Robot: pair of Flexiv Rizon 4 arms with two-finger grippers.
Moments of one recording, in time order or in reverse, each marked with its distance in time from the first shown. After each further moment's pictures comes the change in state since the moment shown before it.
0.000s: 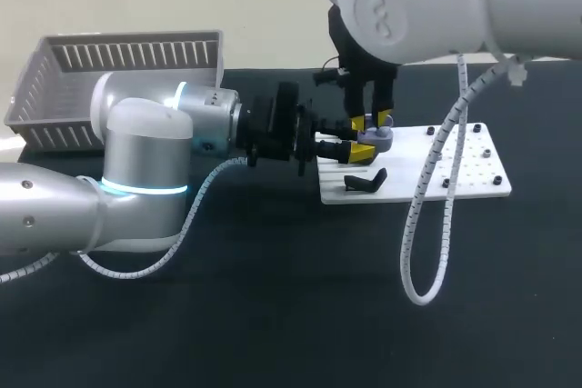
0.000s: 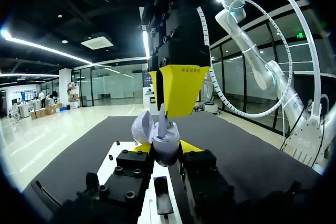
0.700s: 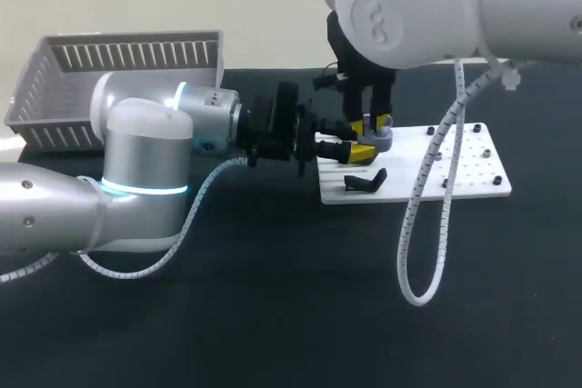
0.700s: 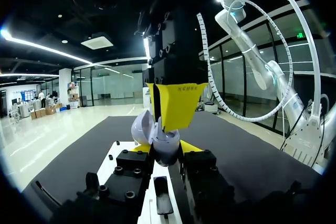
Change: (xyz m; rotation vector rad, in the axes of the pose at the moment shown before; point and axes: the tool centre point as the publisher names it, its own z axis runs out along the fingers) left arm 0.000 0.000 0.000 0.000 0.000 0.000; right arm -0.003 0.001 0.011 -0.005 0.012 -0.010
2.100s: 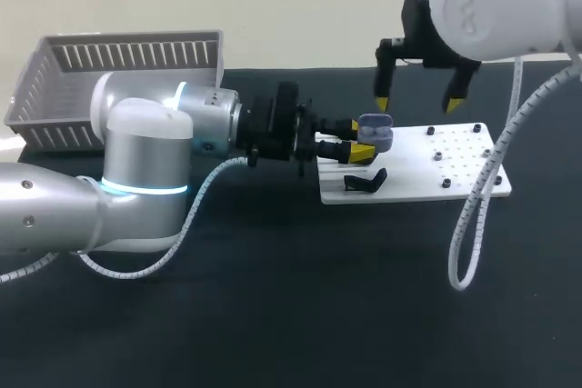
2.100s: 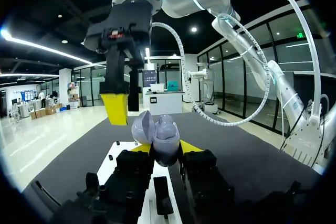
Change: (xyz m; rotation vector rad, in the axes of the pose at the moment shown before) left arm 0.000 0.000 0.000 0.000 0.000 0.000; right arm -0.037 -0.082 0.017 -0.114 -0.075 0.239
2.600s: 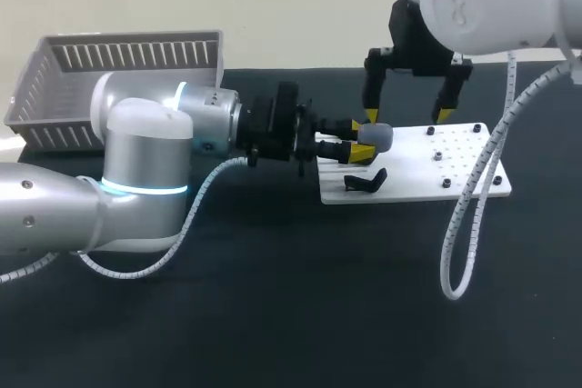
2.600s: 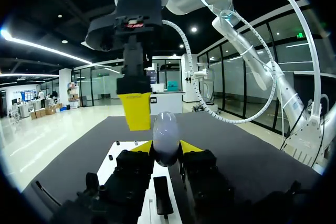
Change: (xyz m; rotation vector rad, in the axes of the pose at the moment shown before) left arm 0.000 0.000 0.000 0.000 0.000 0.000; right arm 0.026 0.018 -0.006 -0.008 0.049 -0.048
